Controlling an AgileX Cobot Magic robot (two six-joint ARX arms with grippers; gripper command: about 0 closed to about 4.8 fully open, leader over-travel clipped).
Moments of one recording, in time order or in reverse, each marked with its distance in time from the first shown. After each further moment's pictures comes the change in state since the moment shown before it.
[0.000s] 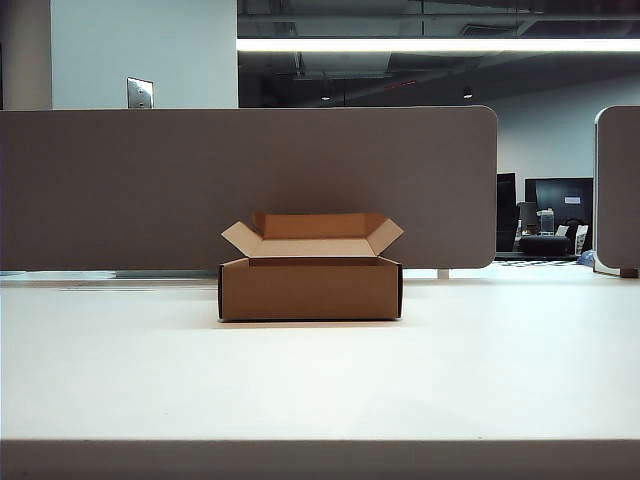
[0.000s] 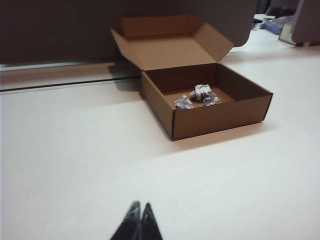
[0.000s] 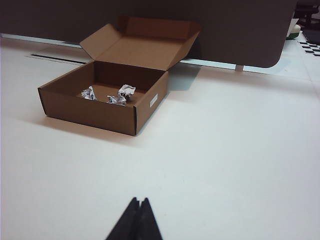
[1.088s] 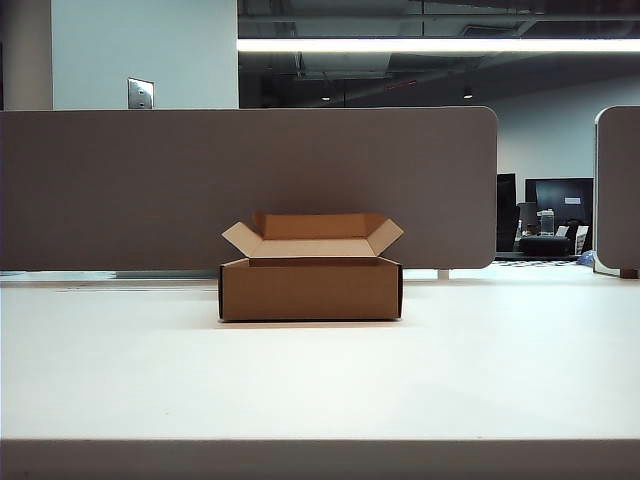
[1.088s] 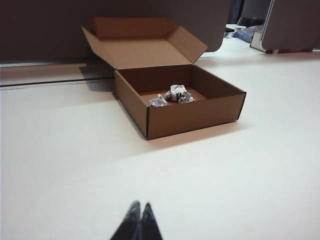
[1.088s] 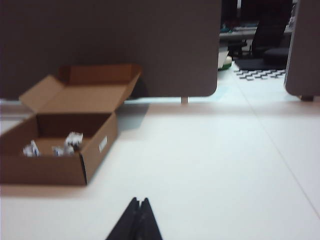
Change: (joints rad) left arm 0.000 0.000 -0.130 0.172 0.092 -0.040; right arm 0.000 0.000 -0.160 0.358 0.220 0.042
